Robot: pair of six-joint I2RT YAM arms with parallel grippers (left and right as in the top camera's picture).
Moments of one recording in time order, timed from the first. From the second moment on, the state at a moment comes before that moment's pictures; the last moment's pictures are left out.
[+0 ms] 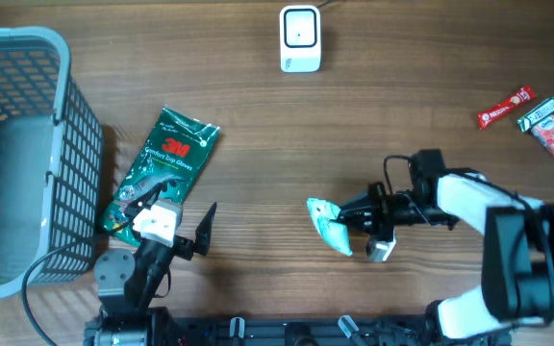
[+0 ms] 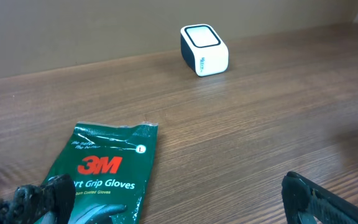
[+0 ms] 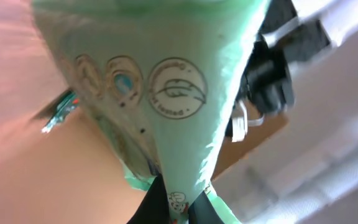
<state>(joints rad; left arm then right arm) 0.05 0.10 0.08 -0.22 0.39 0.11 0.04 1.72 0.66 -0.76 -1.49 2.05</state>
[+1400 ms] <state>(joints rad) 0.05 0.10 0.08 -0.22 0.39 0.11 -0.12 1.91 0.69 -1.02 -1.49 2.06</state>
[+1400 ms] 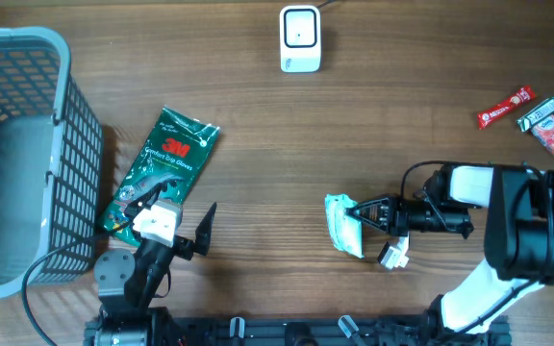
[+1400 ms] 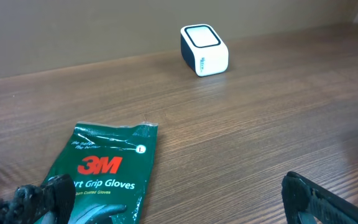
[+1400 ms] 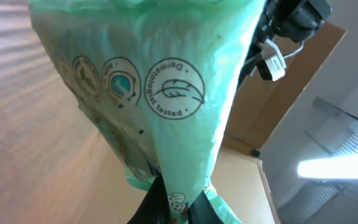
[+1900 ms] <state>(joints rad) 0.05 0.10 0.08 -0.22 0.39 0.11 -0.08 1.84 1.06 -1.21 -1.56 1.56</state>
